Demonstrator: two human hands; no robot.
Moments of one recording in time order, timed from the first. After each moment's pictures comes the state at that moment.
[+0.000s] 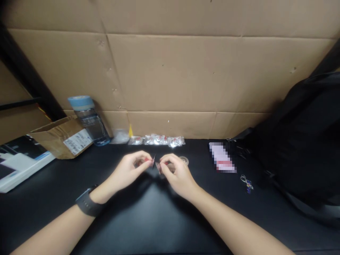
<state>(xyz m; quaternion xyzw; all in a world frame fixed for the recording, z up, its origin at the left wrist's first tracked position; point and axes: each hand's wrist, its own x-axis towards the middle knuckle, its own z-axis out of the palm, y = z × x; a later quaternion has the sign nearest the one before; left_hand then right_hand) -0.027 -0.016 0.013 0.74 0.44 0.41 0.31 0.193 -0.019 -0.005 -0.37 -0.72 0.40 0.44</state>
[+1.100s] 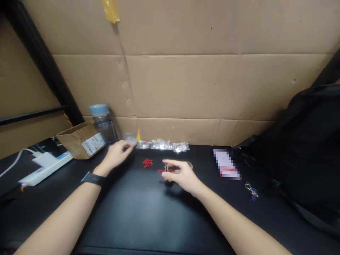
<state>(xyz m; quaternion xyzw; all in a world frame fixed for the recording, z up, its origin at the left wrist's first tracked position) -0.131 0.044 0.000 0.72 0.62 0.30 -0.04 0.203 -0.001 -0.014 -0.39 -0.63 0.56 0.36</state>
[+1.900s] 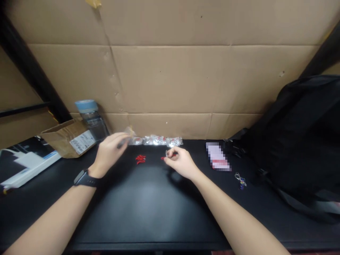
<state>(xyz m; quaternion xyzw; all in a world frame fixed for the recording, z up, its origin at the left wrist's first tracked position) -0.099 0.024 0.015 0.76 0.49 0.40 -0.15 0.222 0.018 0.001 -0.43 -0.70 0.39 0.41</state>
